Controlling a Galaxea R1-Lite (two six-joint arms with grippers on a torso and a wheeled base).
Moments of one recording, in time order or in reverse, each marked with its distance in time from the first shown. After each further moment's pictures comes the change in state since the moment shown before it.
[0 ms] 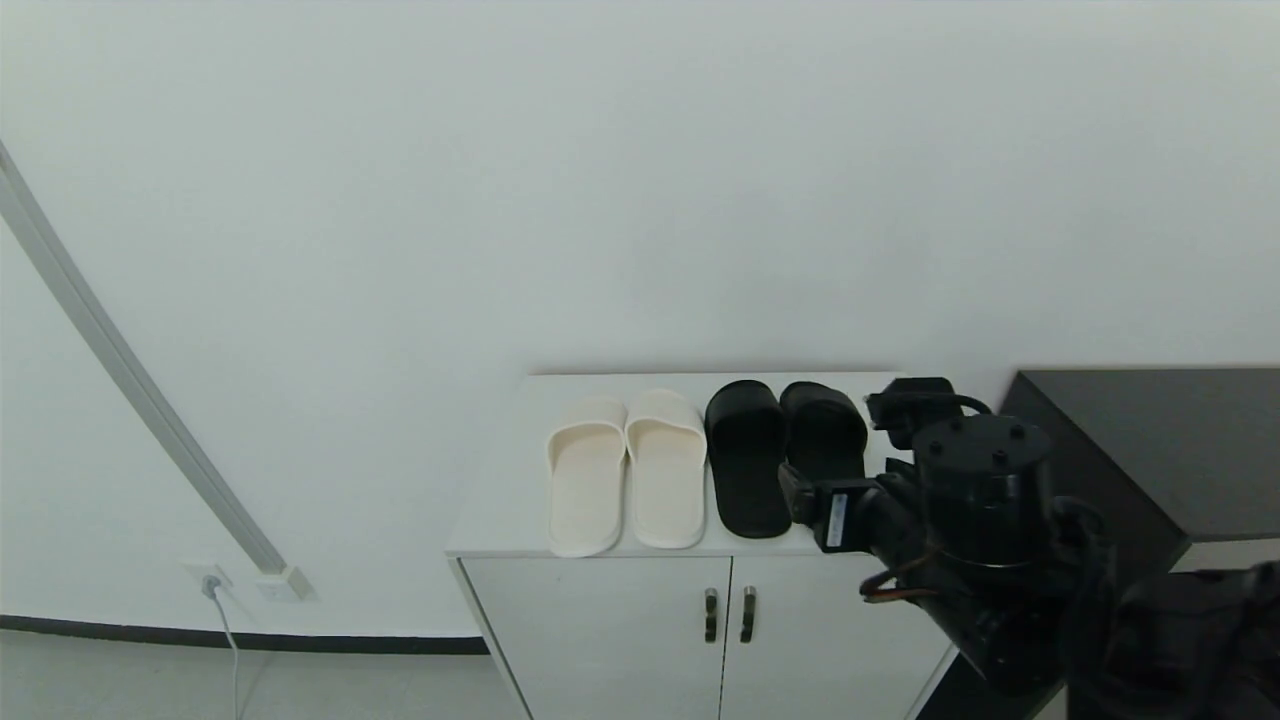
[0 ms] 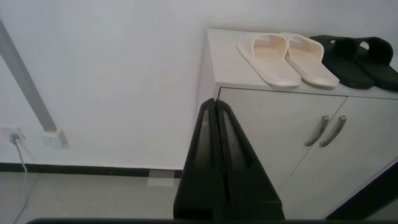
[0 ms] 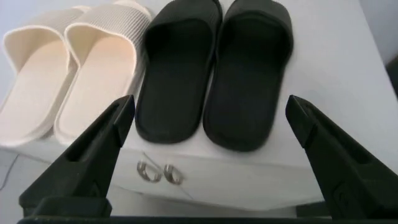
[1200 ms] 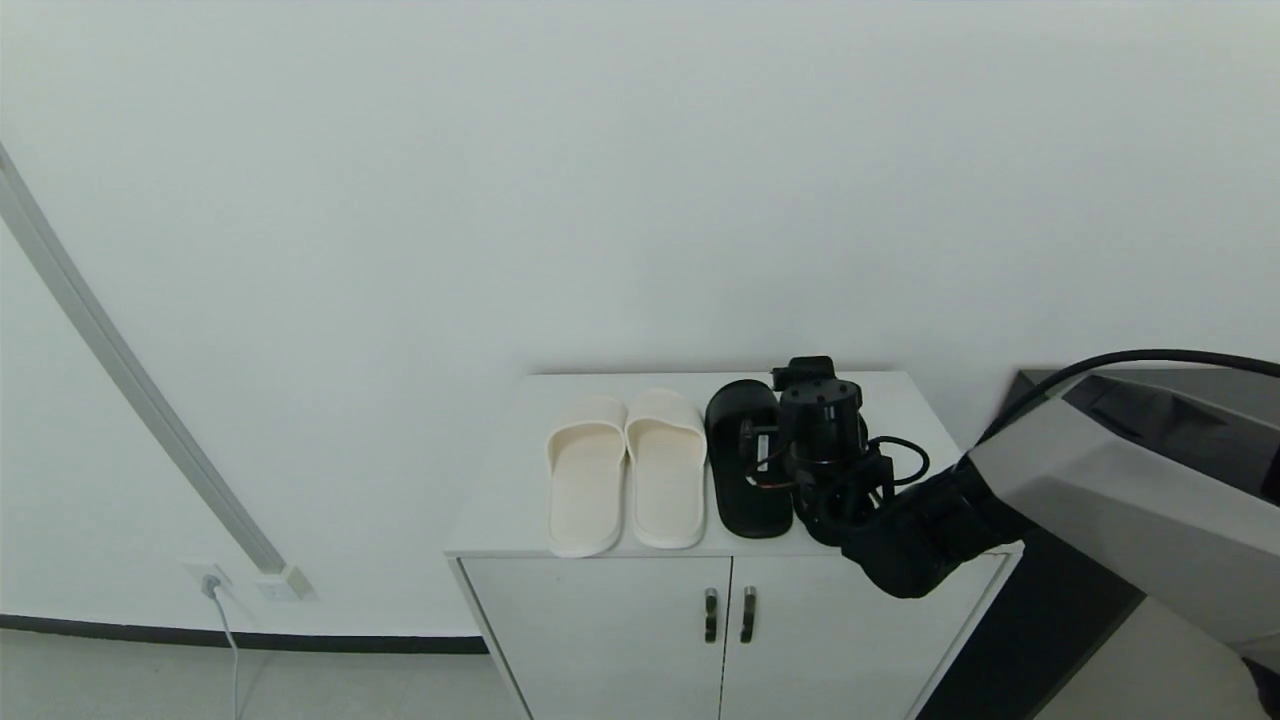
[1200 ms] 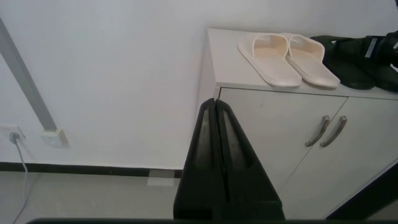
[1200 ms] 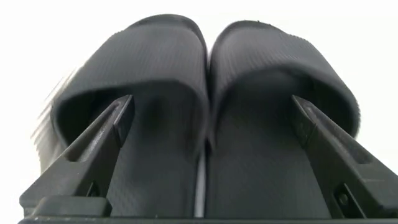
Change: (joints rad) left arm 0.000 0.000 0.000 0.000 0.000 -0.002; right arm -0.169 0.483 -0.540 0.000 0.004 -0.139
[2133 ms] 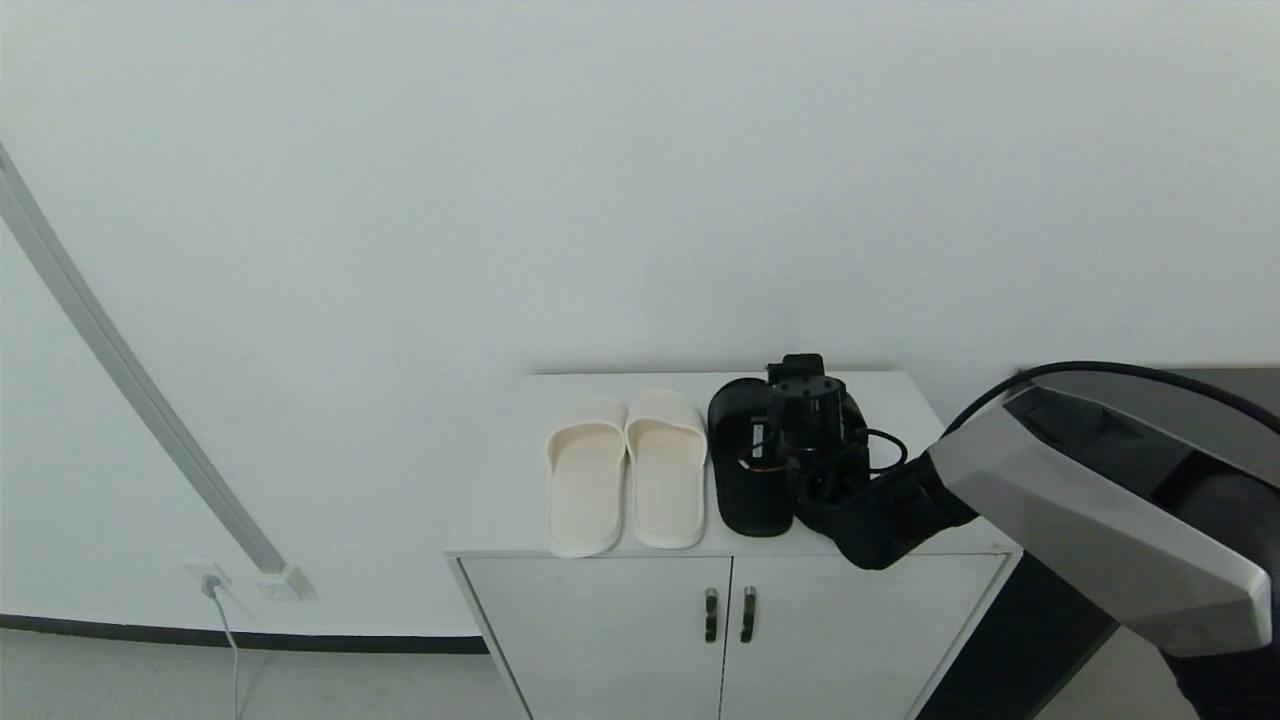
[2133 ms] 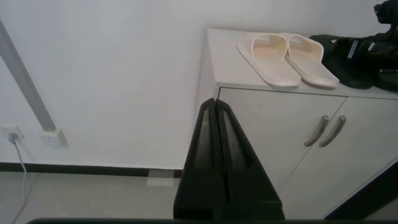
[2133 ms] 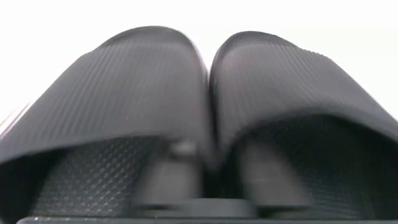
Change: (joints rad) left arm 0.000 0.000 0.000 0.000 0.000 -0.001; right arm -0.048 0.131 -0.186 0.032 0.005 -0.009
